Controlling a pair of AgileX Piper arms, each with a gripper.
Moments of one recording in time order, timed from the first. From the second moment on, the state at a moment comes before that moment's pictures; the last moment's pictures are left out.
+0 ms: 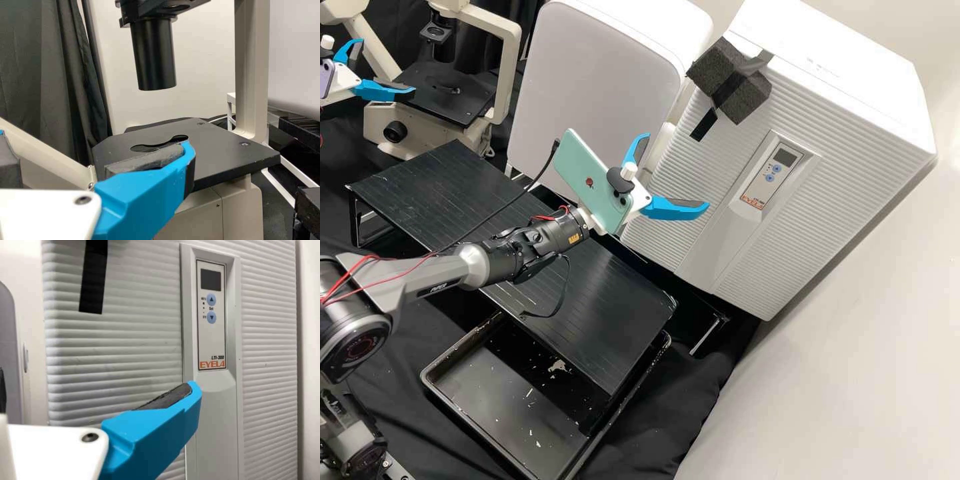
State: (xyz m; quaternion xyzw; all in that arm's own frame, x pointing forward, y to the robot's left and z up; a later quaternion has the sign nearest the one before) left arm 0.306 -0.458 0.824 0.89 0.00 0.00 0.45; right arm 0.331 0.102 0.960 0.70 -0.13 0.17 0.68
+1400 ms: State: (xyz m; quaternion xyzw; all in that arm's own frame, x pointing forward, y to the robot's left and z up) left arm 0.306 -0.458 0.824 0.89 0.00 0.00 0.45; right arm 0.340 0.097 0.963 0.69 -0.17 0.15 0.69
